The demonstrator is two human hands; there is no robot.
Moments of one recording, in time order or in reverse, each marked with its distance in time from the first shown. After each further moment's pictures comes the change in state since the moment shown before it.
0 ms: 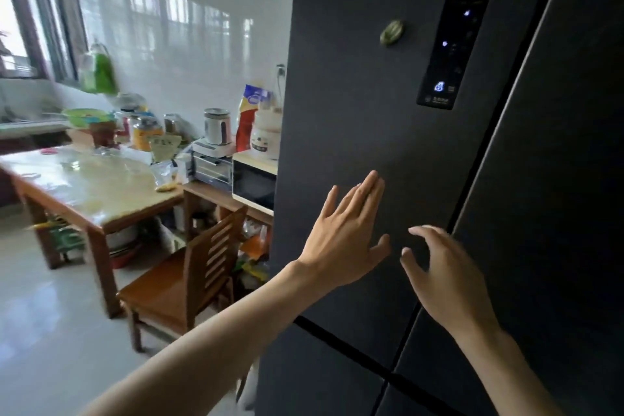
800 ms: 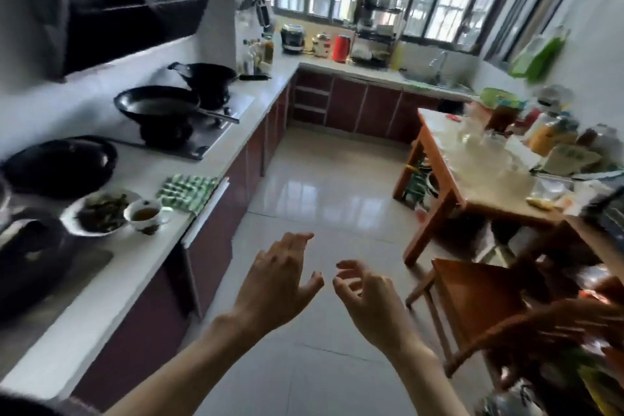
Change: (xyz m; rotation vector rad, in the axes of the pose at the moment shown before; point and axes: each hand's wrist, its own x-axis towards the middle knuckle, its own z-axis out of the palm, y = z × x) left_hand -0.530 -0.174 -0.254 0.402 0.144 -1.384; right_hand -0.209 -0.511 0.257 0.646 -1.064 -0.850
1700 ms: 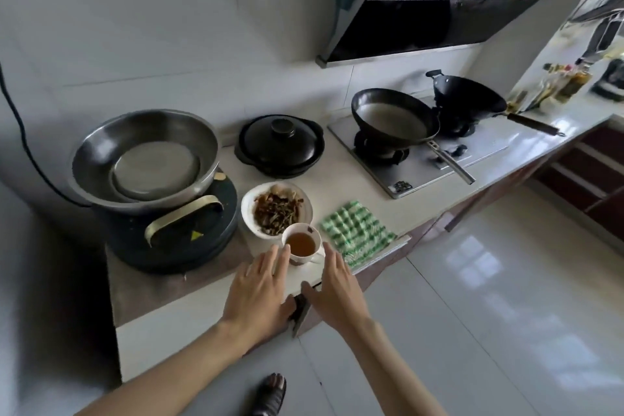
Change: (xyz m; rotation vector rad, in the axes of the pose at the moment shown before) left_hand 0.037 -0.340 -0.032 0.508 0.113 -0.910; right_hand 0.329 -0.186 0.329 -0.209 -0.690 -0.724
